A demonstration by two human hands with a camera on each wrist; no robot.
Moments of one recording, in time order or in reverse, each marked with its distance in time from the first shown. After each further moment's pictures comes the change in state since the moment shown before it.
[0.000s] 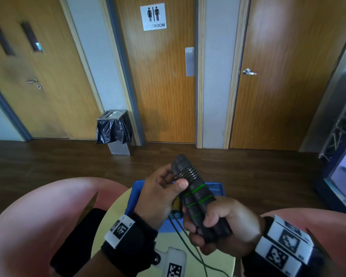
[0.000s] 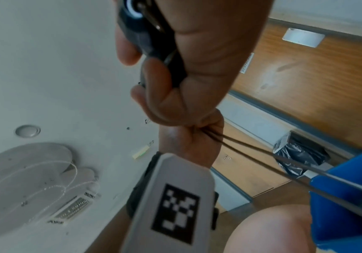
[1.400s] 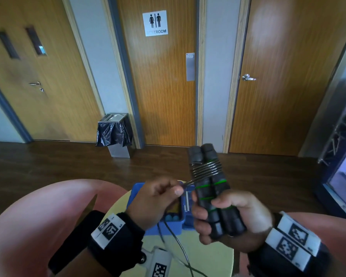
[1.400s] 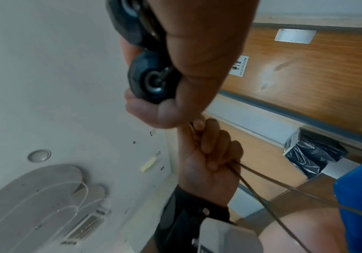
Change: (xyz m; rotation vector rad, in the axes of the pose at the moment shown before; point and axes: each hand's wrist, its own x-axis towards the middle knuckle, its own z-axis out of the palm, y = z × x) left_hand -0.009 0.011 -0.013 0.301 -0.142 0.020; right_hand -0.017 -0.010 -0.002 0.139 -0.062 -0.133
